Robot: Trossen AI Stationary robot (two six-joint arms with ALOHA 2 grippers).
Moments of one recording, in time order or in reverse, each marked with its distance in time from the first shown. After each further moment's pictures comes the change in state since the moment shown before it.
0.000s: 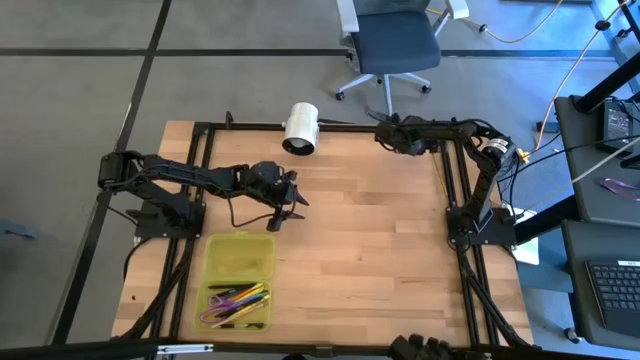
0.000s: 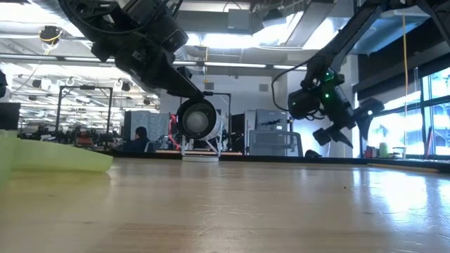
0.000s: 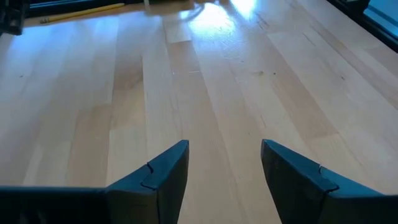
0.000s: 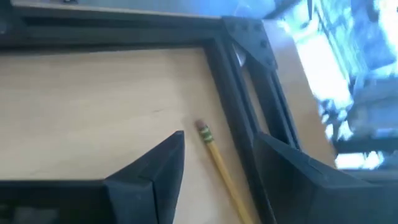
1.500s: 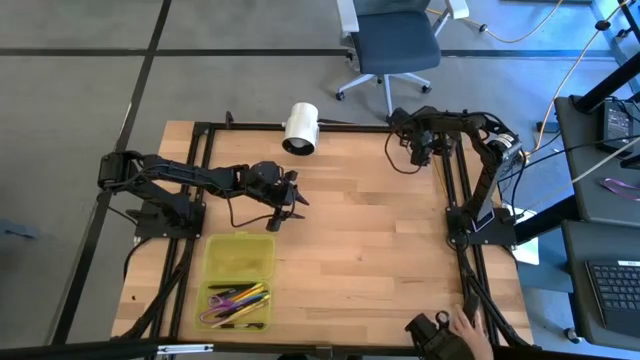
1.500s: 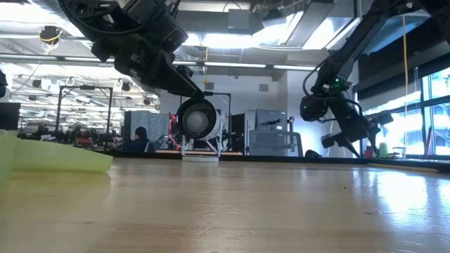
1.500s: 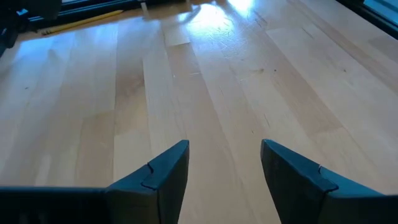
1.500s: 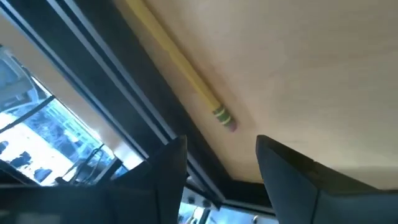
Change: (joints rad) left arm 0.000 0.000 0.000 0.002 -0.001 0.061; right arm -0.194 0.001 -0.012 0.086 -0.241 -3.121
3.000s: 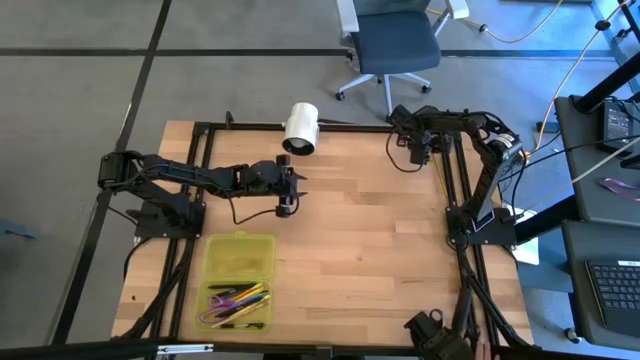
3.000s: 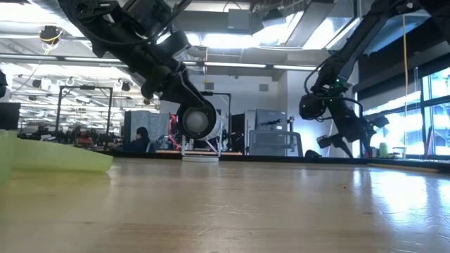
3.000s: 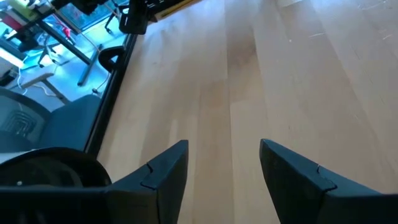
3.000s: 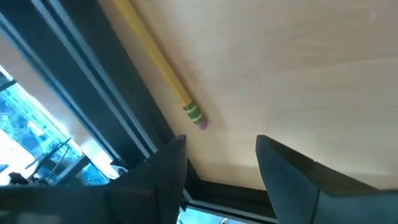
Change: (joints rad) left arm 0.001 0.000 0.000 0.031 -0.448 0.126; right arm -0.012 0.000 0.000 0.079 -0.048 -0.152
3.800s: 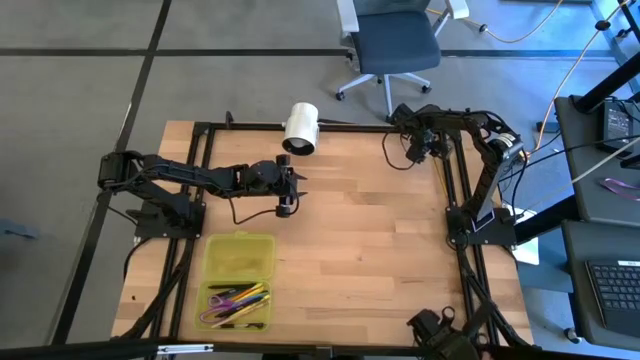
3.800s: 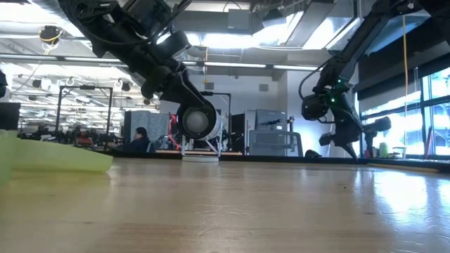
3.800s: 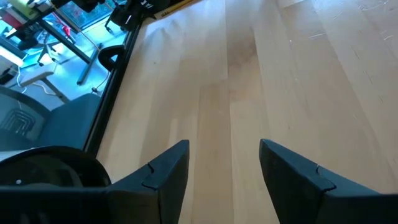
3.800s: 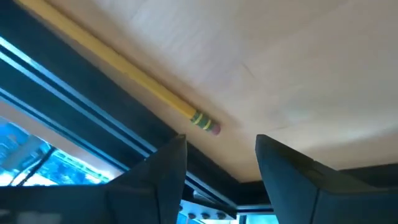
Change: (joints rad) left arm 0.000 0.000 0.000 -0.001 0.000 -0.007; right arm -0.026 0.000 0.000 -0.016 -0.014 0.358
